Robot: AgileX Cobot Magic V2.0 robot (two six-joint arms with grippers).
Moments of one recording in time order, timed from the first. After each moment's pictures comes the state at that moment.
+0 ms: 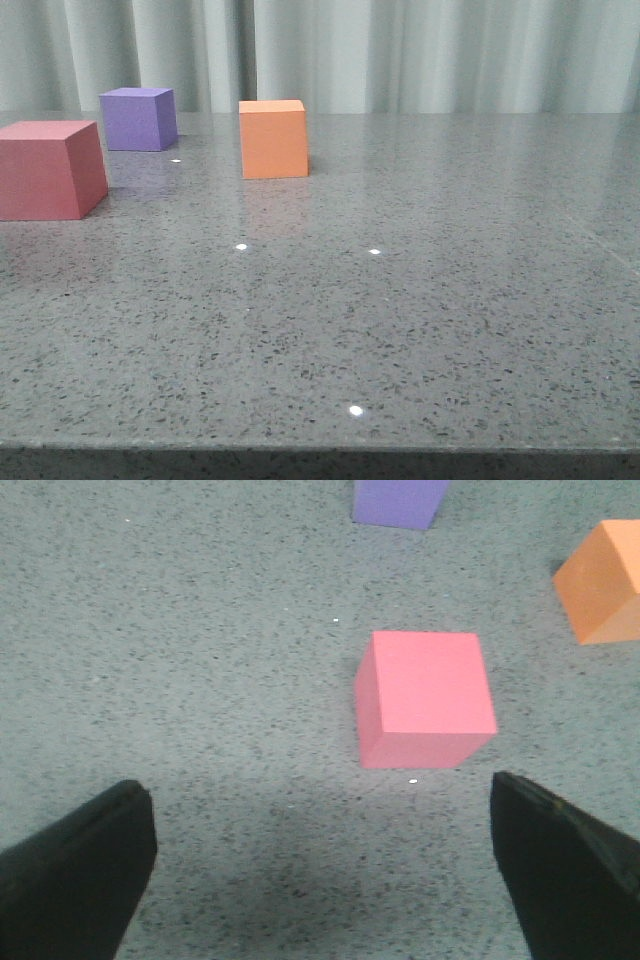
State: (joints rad) left arm -0.07 0.95 -0.99 -0.08 0.85 -0.11; right arm -0.04 0.42 -0.39 -0.15 0.28 0.14
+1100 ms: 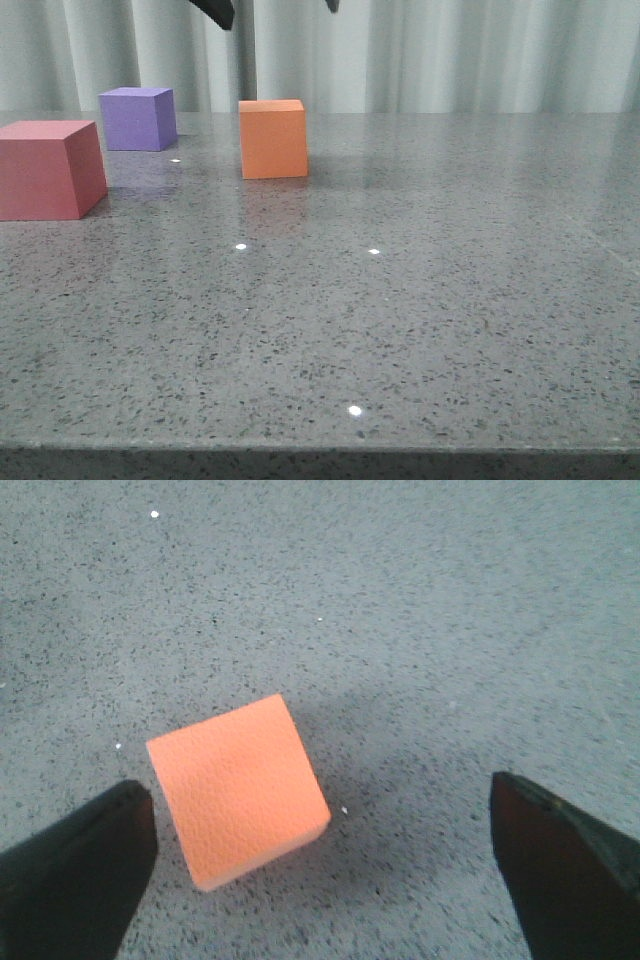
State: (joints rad) left arm -0.65 1.84 -1.79 0.23 0.81 -0.54; right arm -0.04 0.42 -0.39 -0.15 0.28 0.14
